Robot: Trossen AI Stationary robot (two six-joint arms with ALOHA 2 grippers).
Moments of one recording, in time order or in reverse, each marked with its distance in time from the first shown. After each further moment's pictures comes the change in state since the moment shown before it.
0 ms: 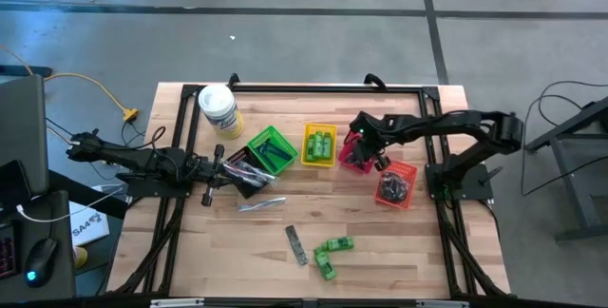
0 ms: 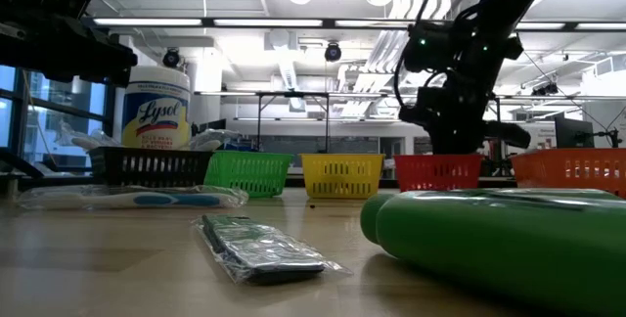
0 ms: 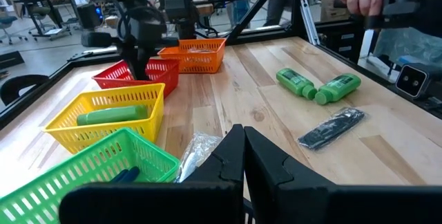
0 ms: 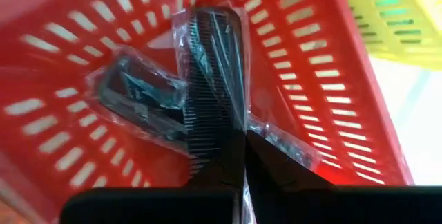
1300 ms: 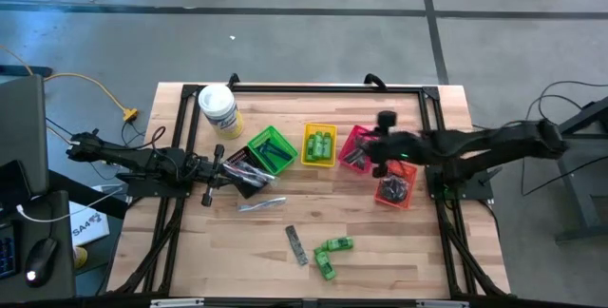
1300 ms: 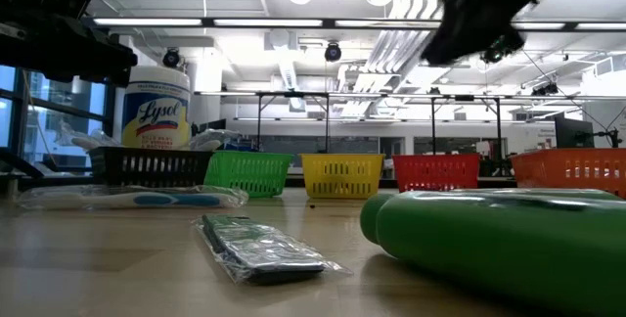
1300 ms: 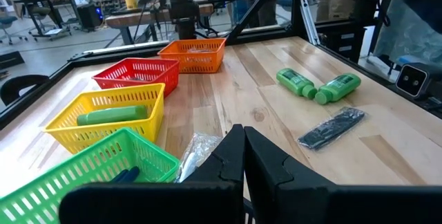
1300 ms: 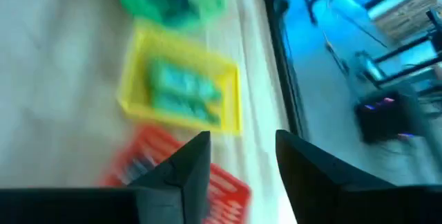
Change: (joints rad) left arm 0.000 0.000 0.000 0.000 0.000 0.001; right arm 0.388 -0.446 0.000 0.038 0.513 0.543
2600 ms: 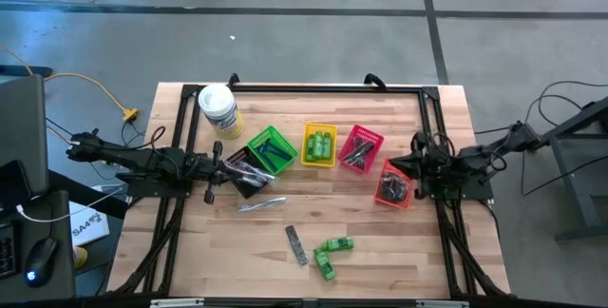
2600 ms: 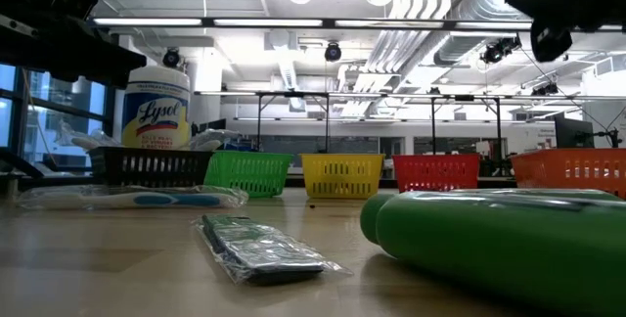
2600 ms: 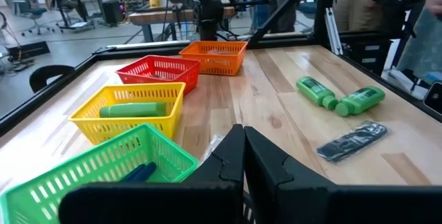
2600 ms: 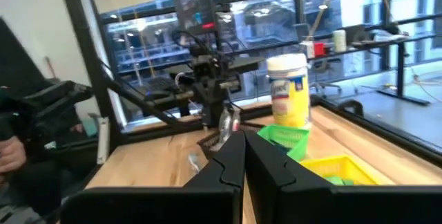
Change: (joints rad) left arm 0.000 0.000 0.000 0.016 -0.087 -0.054; right arm 0.427 -0.925 -0.607 0.494 0.050 0.528
